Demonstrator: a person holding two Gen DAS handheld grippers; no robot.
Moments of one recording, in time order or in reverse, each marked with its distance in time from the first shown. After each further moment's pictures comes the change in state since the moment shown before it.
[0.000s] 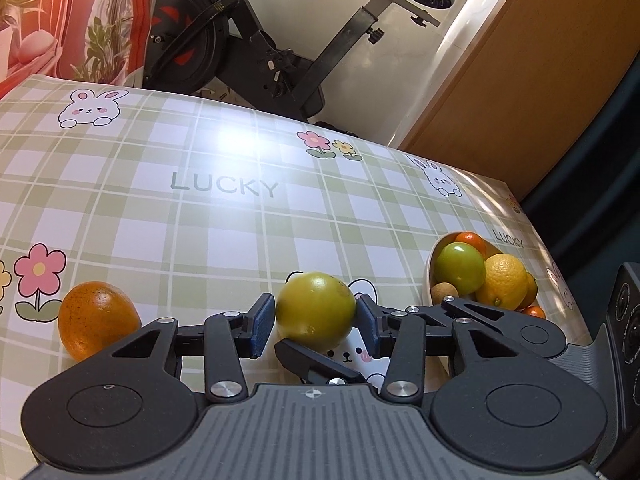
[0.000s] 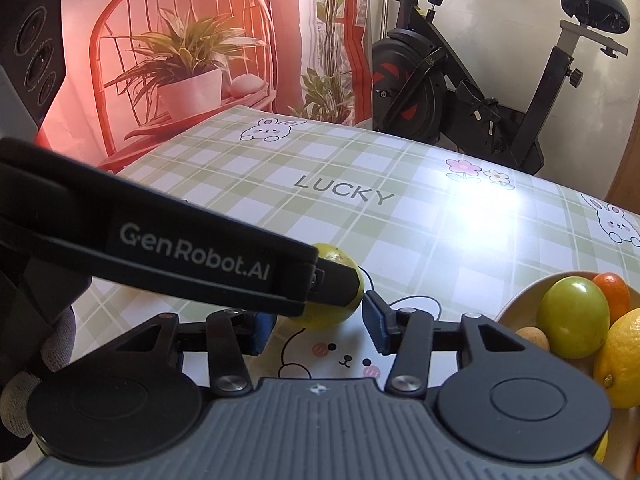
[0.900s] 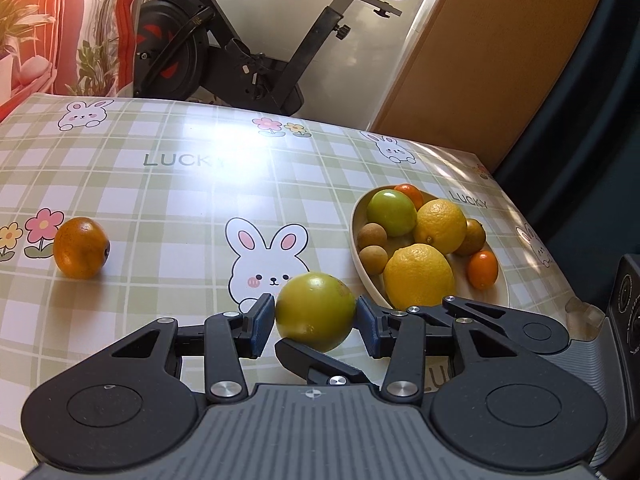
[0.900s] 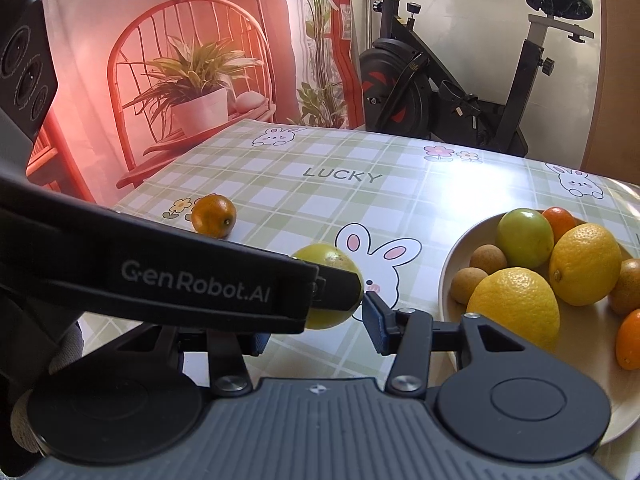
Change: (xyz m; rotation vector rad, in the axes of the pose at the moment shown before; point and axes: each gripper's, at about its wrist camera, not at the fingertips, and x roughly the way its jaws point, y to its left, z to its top) left arm -0.043 -0.054 -0.043 0.073 -0.007 0.017; right arm -0.073 0.008 -0.038 0.072 -0.043 0.008
